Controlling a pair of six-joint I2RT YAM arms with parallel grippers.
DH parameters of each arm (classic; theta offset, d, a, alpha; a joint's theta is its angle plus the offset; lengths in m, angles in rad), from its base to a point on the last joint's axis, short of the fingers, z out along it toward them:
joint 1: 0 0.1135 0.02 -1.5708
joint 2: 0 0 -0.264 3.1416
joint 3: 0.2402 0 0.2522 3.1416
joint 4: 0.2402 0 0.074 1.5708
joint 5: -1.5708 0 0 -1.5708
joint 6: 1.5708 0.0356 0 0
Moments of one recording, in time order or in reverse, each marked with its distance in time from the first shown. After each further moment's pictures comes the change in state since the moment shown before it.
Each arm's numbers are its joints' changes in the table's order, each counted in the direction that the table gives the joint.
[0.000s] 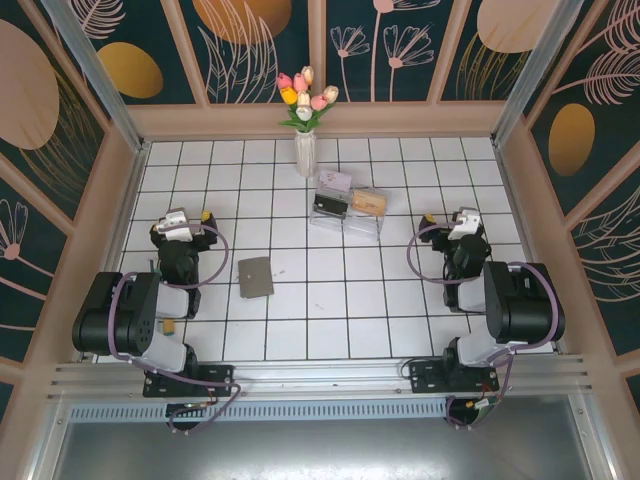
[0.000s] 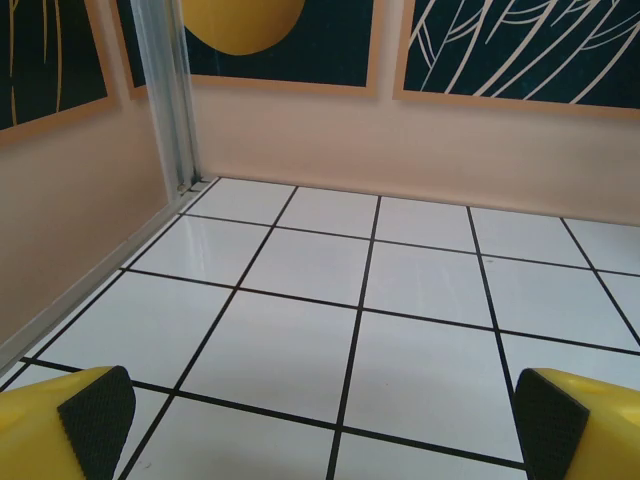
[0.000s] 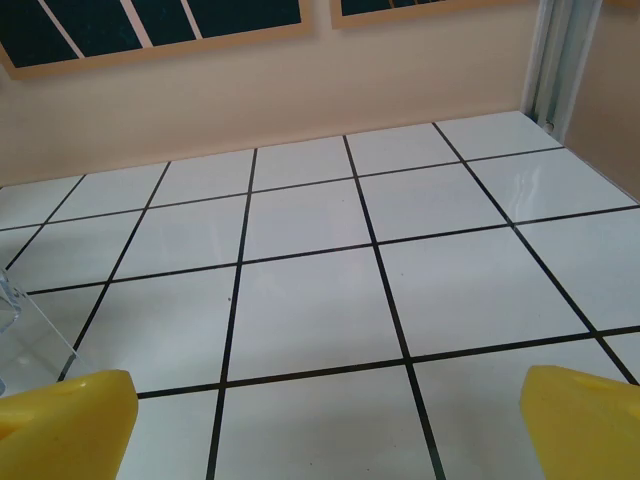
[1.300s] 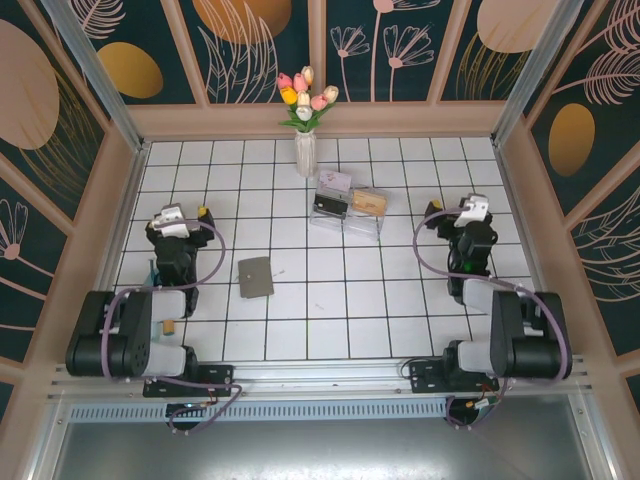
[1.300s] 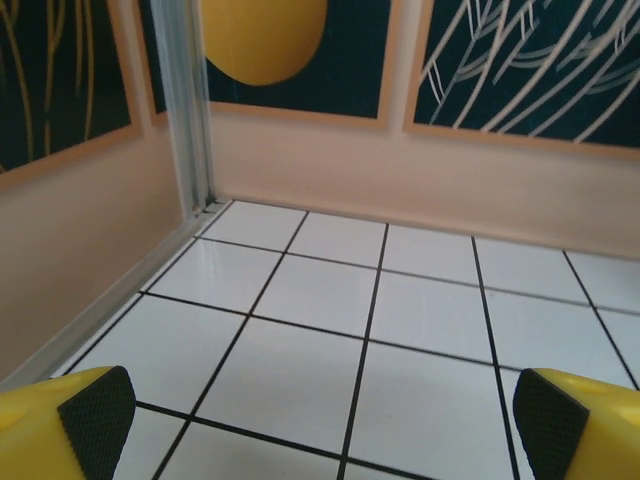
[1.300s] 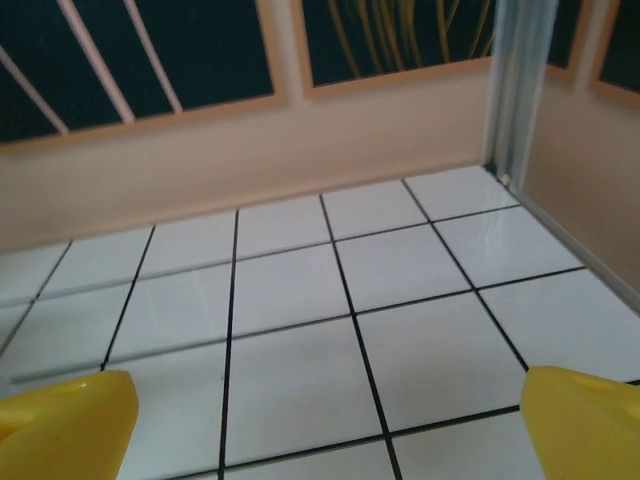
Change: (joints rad) left arm 0.000 -0.208 0.039 0.219 0.038 -0.027; right arm 0.017 -0.277 0.148 0.401 -0.104 0.056
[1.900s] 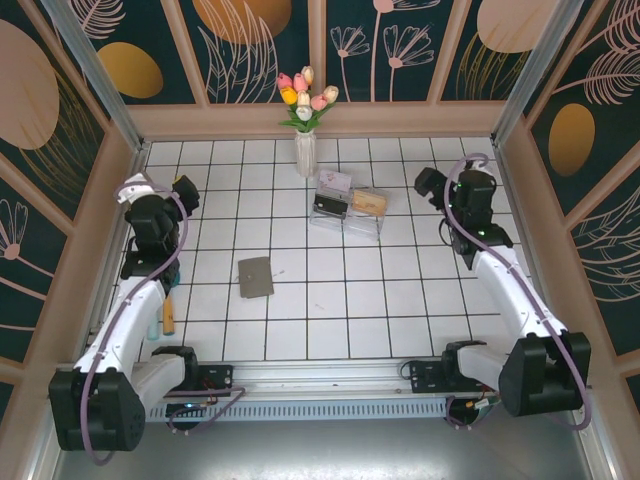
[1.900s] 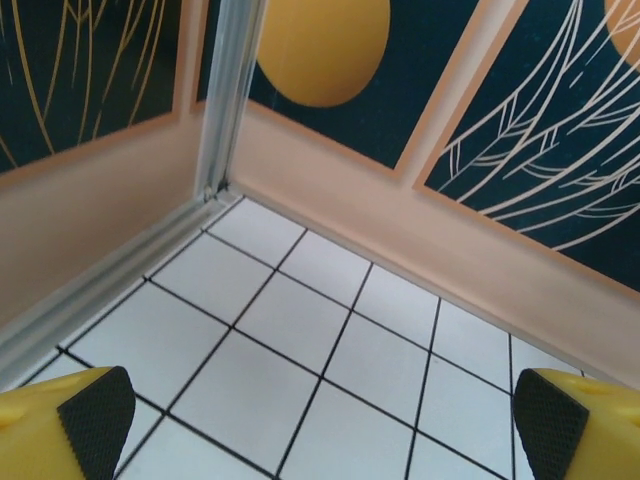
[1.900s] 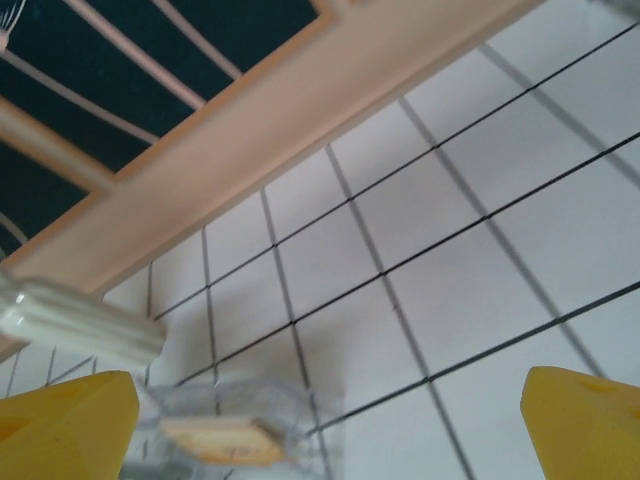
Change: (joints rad) left arm 0.002 -0.294 0.436 0.942 0.029 -0.369; right arm 0.160 -0.107 0.484 0.894 0.030 0.454
